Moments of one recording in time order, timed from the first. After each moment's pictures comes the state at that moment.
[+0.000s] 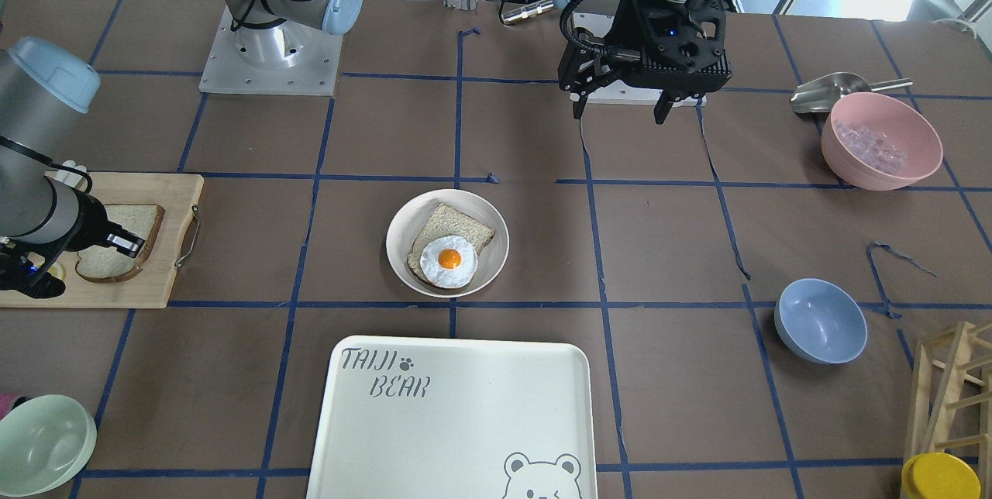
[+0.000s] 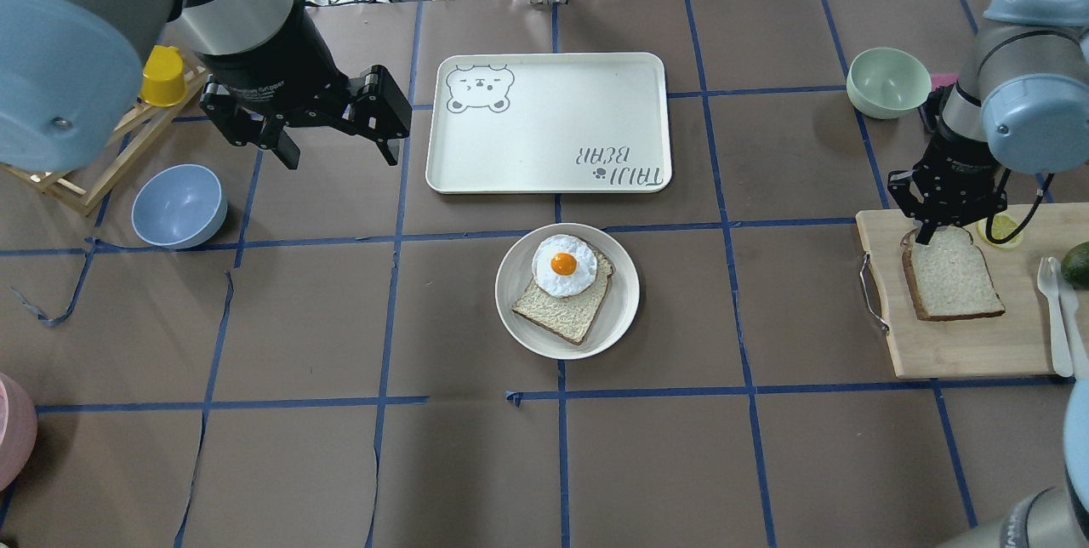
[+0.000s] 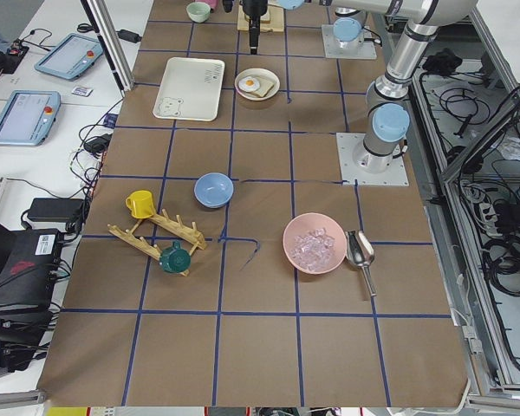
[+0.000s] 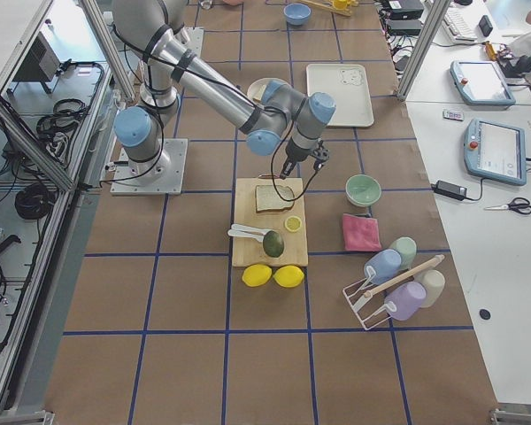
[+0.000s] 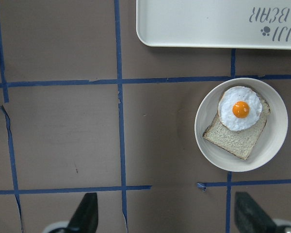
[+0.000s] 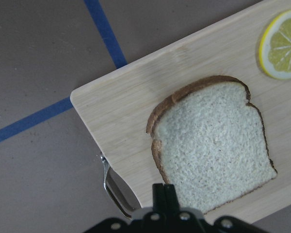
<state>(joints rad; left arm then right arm) -1.68 -1.55 -1.55 -1.61 1.54 -0.10 1.19 -1.26 1.80 -1.86 -1.74 0.06</state>
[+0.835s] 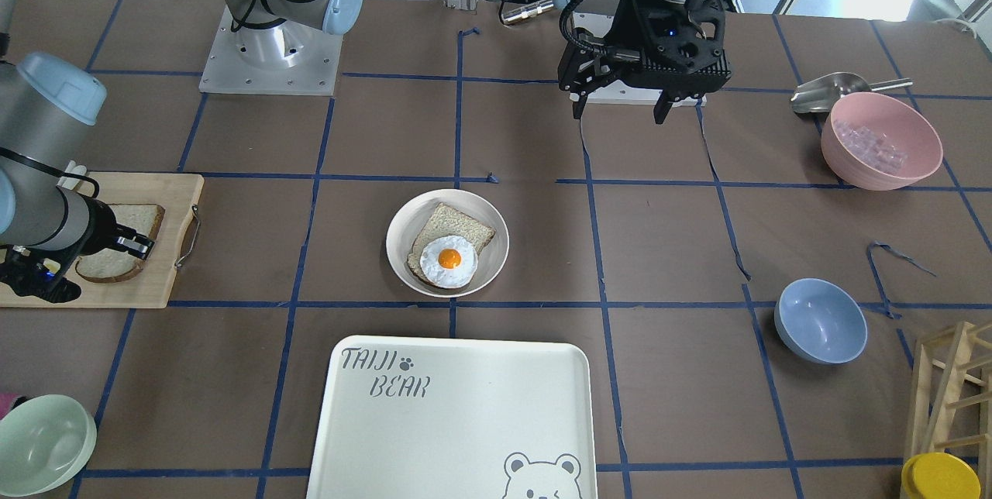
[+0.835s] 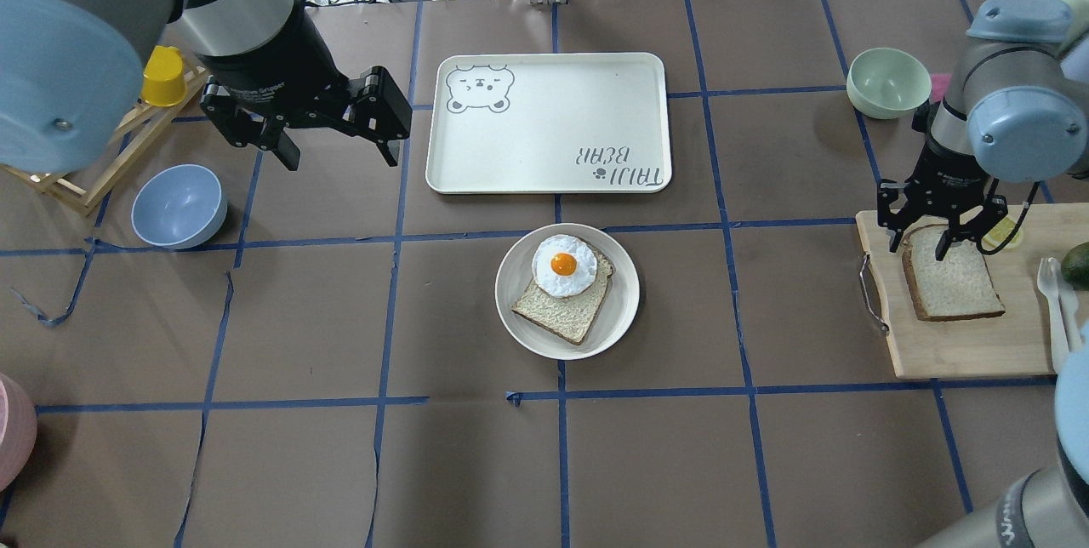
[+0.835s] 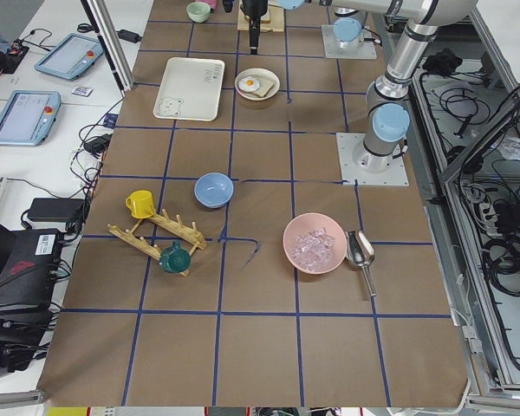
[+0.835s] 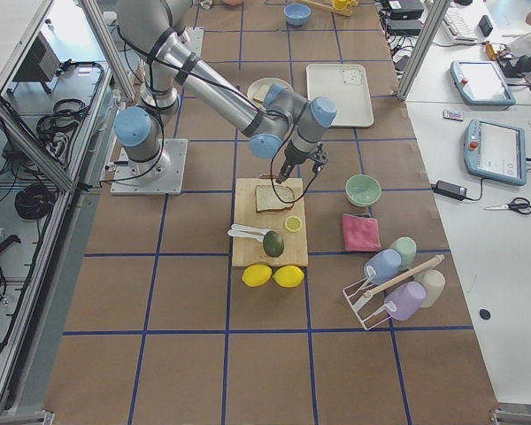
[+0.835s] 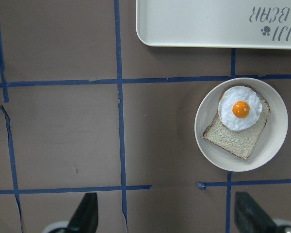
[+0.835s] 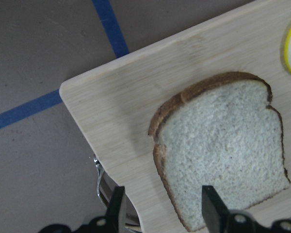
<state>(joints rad) -1.68 -1.55 -1.55 -1.61 1.54 -0.10 1.19 -1.22 1.82 -1.88 -1.76 0.03</state>
